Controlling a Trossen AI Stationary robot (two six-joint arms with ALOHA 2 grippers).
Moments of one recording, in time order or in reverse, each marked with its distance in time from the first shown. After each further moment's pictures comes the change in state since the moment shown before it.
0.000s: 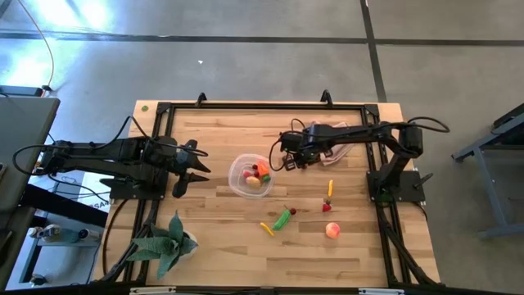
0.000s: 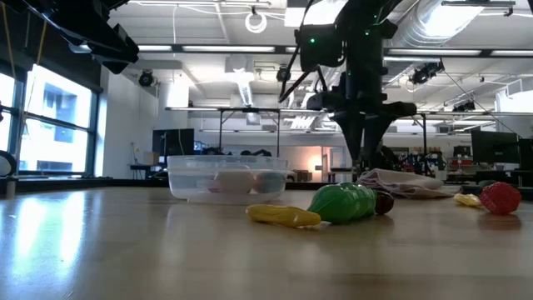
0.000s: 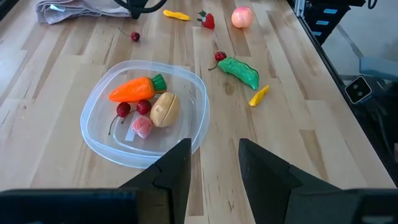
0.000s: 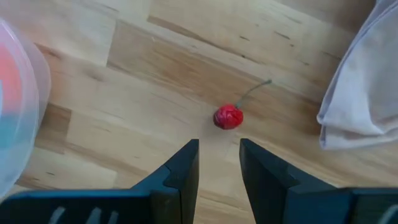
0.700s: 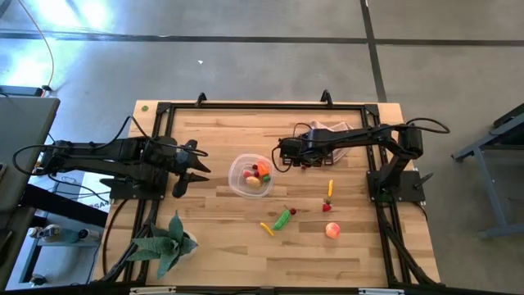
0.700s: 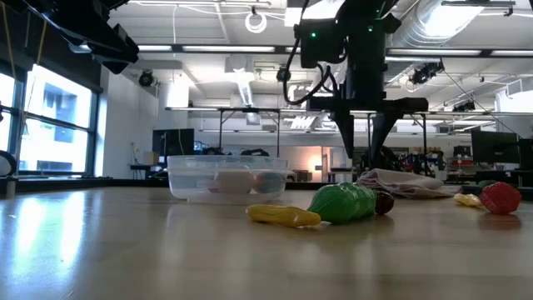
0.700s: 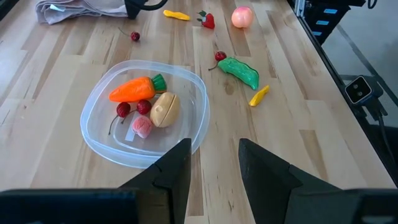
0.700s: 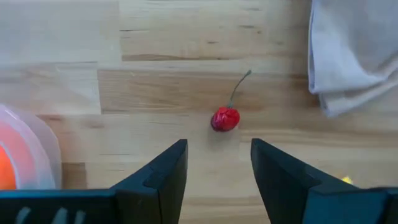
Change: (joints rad) left arm 0.000 0.000 0.000 0.000 0.000 0.000; right arm 0.052 0.003 0.001 -0.012 0.099 0.401
